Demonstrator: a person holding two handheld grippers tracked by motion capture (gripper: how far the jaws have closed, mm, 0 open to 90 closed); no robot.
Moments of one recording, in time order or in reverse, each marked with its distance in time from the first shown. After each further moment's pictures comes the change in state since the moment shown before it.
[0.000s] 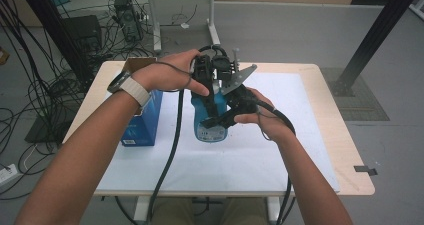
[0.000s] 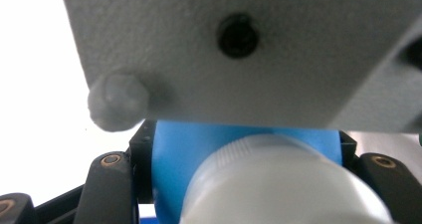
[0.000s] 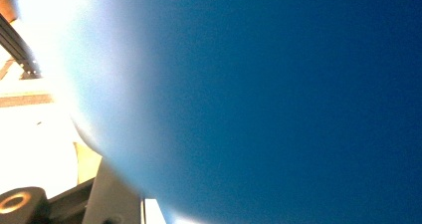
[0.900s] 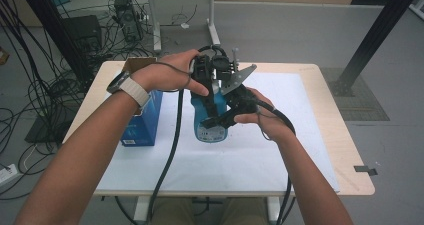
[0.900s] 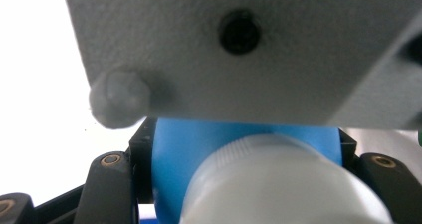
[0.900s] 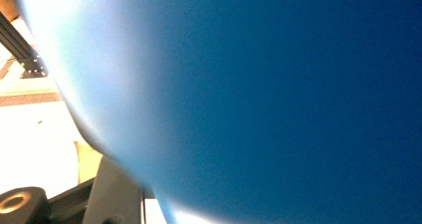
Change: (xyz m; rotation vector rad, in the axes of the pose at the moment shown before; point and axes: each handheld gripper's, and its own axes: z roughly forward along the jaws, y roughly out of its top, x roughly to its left) left arm 0.000 -0.002 0.000 -0.011 -0.001 0.000; right arm 0.000 0.000 -0.001 0.015 -0.024 0.006
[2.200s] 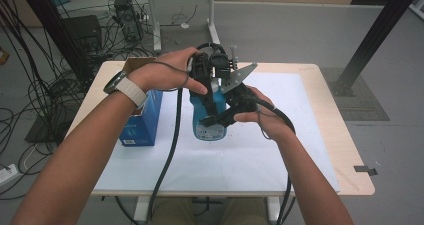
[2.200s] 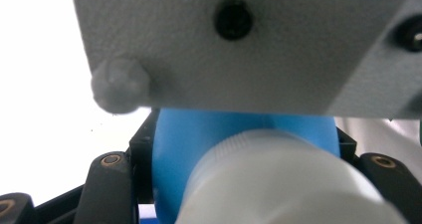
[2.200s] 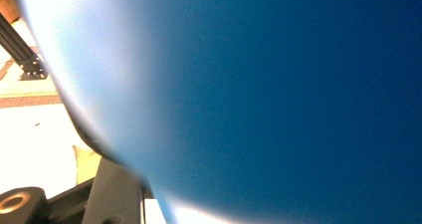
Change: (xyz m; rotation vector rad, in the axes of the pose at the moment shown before) left arm -0.005 -0.001 -0.008 -0.012 0.022 0.003; right arm 0.000 0.005 -0.002 -0.027 0.003 -0.029
